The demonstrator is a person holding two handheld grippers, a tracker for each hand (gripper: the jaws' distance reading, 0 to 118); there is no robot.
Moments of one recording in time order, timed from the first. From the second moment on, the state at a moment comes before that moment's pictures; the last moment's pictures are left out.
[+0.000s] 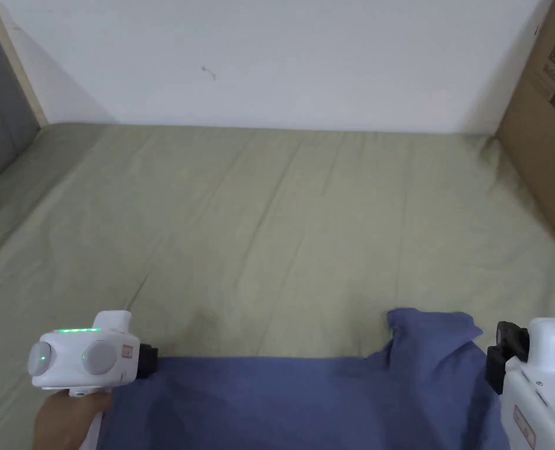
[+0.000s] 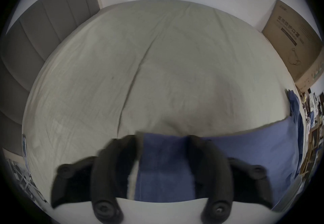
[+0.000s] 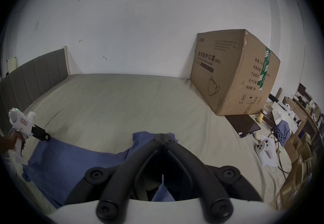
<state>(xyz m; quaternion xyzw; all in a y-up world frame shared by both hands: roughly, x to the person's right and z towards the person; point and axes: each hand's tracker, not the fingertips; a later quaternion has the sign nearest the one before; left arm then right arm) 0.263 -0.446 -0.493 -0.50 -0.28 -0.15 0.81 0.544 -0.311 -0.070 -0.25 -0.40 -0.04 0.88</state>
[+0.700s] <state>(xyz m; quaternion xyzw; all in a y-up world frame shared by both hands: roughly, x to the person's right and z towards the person) 0.229 -0.338 -0.441 -0.39 -0.34 -0.07 0.85 0.695 -0.444 -0.130 -0.48 -0.36 -0.21 0.77</state>
